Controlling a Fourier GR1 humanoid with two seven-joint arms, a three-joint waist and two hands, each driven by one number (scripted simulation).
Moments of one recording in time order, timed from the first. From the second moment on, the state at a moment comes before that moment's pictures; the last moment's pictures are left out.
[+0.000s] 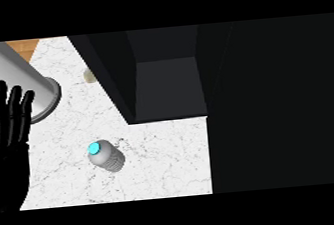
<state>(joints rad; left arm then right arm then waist) 0.03 0.08 -0.01 -2.10 0.02 0.02 -0.02 -0.01 -0.12 0.02 -2.10 -0.01 0.01 0.03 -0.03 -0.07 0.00</state>
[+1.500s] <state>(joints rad) 0.27 0.01 -0.17 -2.19 -0.15 0.39 0.23 0.61 -0.14 0.27 -2.48 -0.13 0.22 0.00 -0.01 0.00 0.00</state>
